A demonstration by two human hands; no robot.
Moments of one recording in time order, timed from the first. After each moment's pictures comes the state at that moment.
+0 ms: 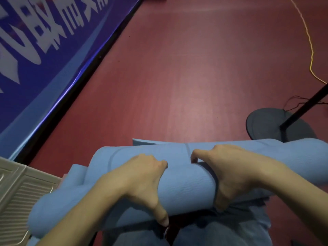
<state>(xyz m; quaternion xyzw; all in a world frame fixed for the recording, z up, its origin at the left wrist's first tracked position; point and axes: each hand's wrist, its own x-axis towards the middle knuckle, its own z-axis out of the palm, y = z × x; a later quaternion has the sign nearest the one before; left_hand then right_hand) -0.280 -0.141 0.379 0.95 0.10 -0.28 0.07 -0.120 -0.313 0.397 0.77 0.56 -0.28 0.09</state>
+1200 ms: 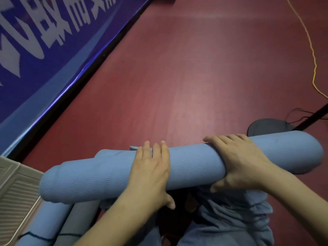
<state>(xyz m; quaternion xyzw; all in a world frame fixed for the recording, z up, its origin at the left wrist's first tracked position) -0.266 -0.149 0.361 0.96 0.21 -0.18 -0.01 -0.077 -0.302 0.359 0.82 0.55 -0.13 0.06</state>
